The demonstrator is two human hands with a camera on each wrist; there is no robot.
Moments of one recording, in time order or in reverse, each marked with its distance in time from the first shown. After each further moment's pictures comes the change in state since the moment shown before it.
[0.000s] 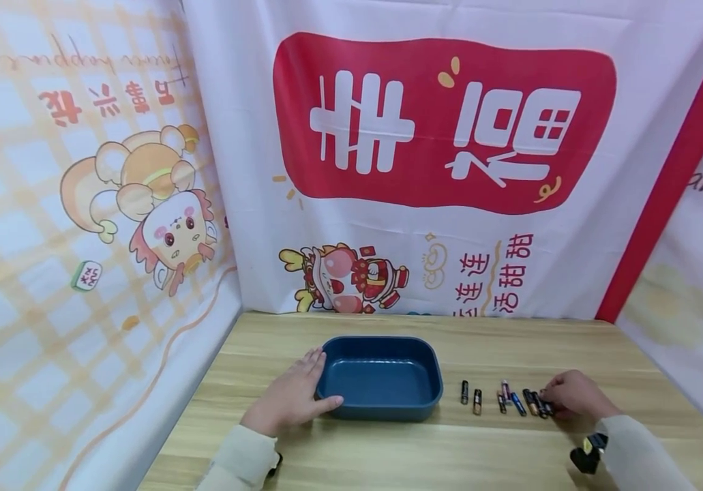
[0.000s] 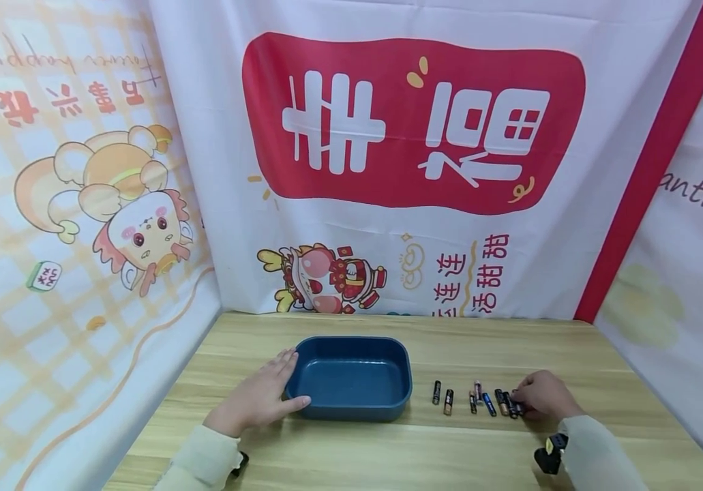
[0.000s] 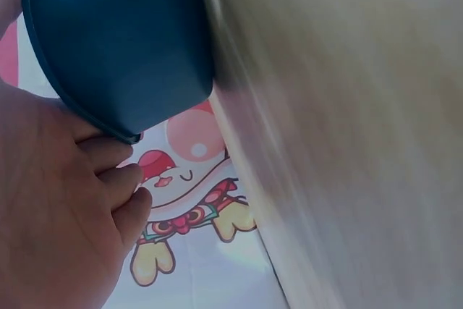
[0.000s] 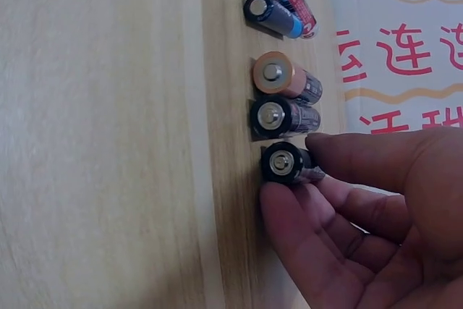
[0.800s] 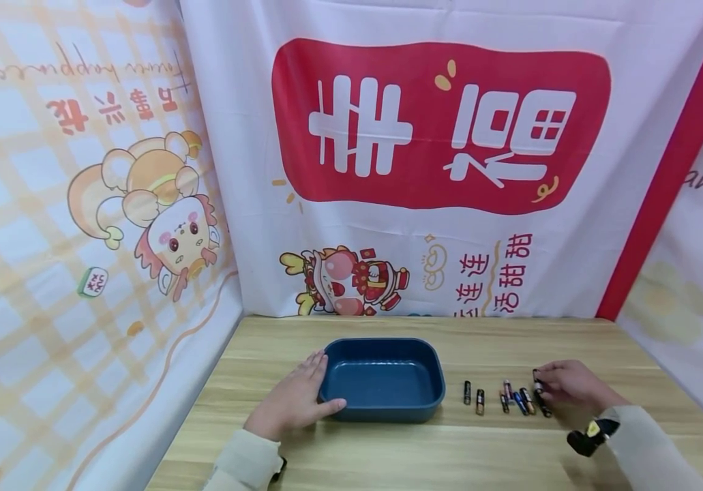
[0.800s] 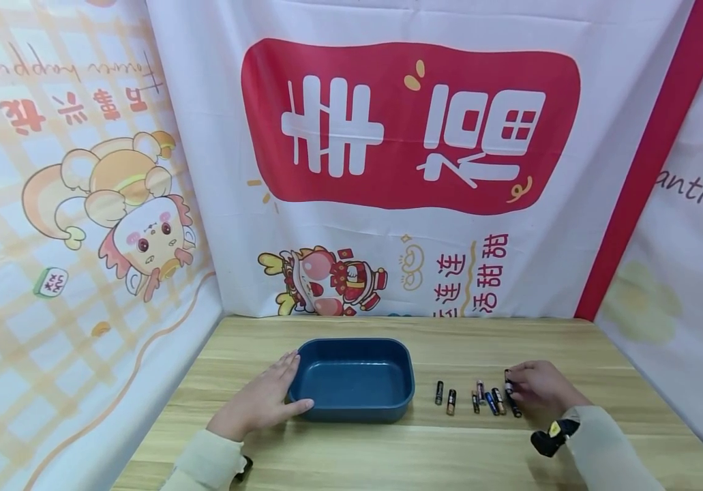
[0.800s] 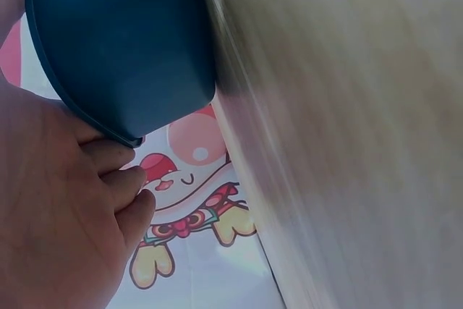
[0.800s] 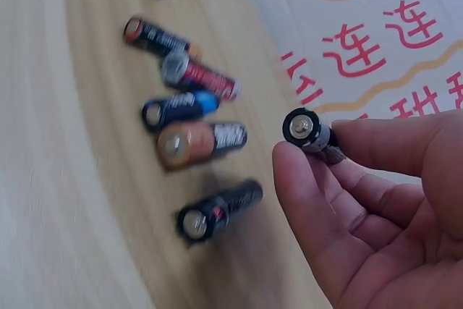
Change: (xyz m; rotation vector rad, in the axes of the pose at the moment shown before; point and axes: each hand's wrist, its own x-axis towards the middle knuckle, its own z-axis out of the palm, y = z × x) left_hand -0.004 0.000 -0.001 0.000 -0.019 -0.021; right_hand -0.002 -0.012 -0.004 0.497 -0.099 -0.093
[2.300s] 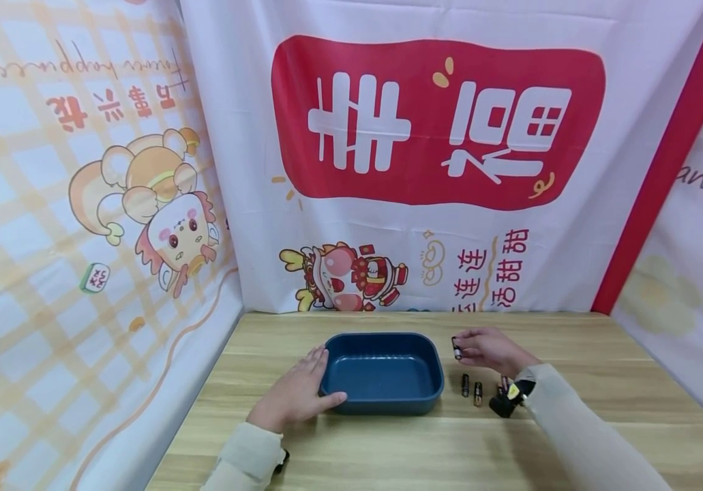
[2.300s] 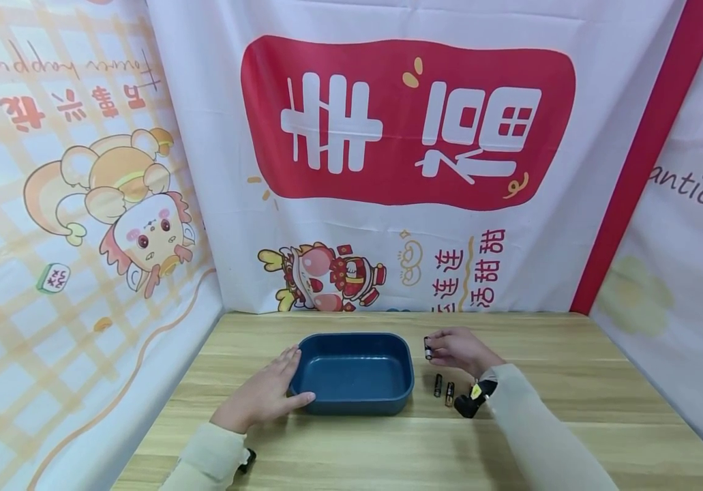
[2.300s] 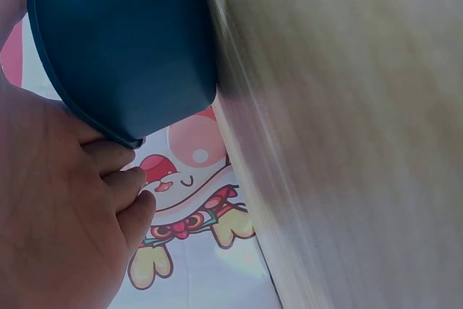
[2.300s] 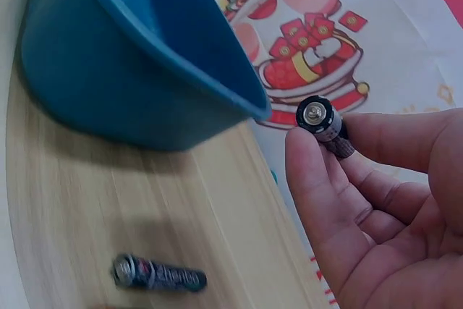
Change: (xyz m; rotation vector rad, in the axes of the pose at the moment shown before) left_hand 0.001 0.000 -0.004 -0.004 0.004 0.014; right_hand 0.034 -0.091 0.112 0.227 -0.181 -0.062
